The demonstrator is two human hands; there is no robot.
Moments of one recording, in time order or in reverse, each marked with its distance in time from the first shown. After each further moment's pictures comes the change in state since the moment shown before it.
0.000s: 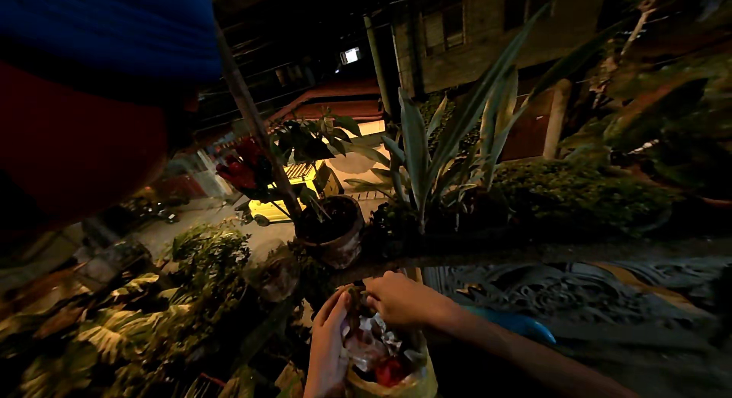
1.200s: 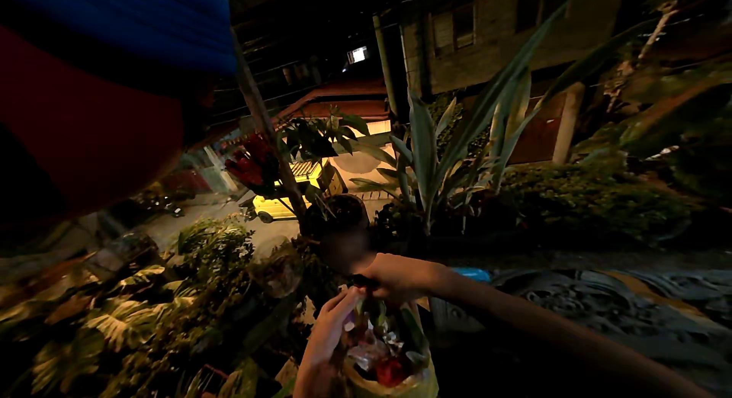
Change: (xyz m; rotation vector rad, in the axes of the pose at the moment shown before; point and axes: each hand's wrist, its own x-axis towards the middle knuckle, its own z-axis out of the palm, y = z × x) left_hand 0.014 0.013 -0.016 0.094 -0.248 -0.161; right_hand 0.027 0.016 -0.024 -0.097 0.035 -0.407
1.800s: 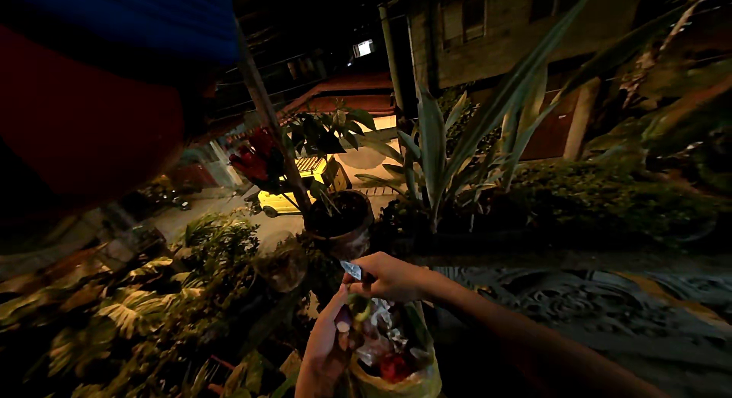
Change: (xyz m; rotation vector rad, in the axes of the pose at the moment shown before) left_hand 0.003 -0.013 -0.016 -0.350 -0.152 0.027; right_hand 0.013 0.006 0.016 0.300 0.151 -0.097
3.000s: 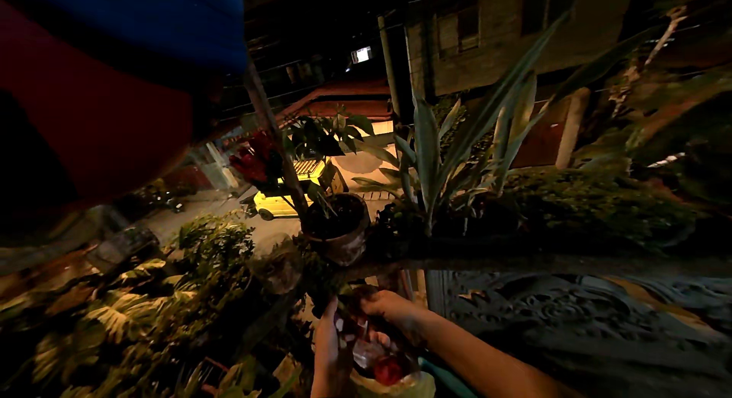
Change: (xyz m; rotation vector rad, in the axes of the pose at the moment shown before) left_hand 0.014 -0.040 0.001 -0.018 0.586 0.152; right_hand -0.009 0.041 0.075 0.895 0.125 0.620
